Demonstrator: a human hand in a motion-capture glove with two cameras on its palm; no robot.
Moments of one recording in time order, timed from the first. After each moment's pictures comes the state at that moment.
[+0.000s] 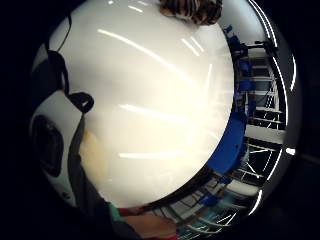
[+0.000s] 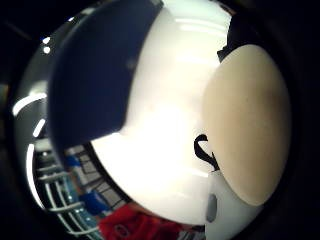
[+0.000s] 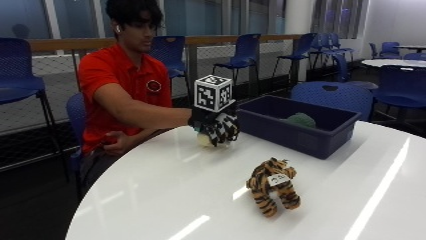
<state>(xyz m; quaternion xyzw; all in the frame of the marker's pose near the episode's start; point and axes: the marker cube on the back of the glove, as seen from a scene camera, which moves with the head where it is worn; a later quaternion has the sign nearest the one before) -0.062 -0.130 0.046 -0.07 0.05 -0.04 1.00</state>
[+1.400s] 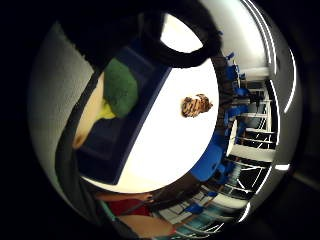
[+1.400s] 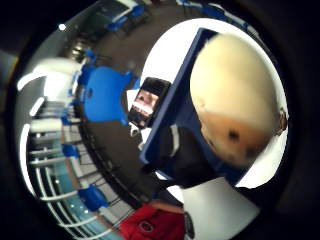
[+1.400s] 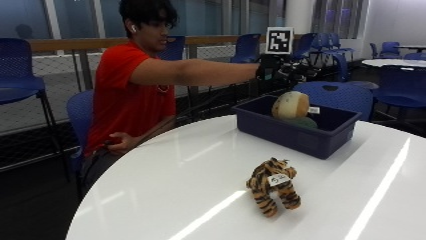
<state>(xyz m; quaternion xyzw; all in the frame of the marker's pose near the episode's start) -0.296 -0.251 -0.065 -0.03 0.10 -0.18 0.98</state>
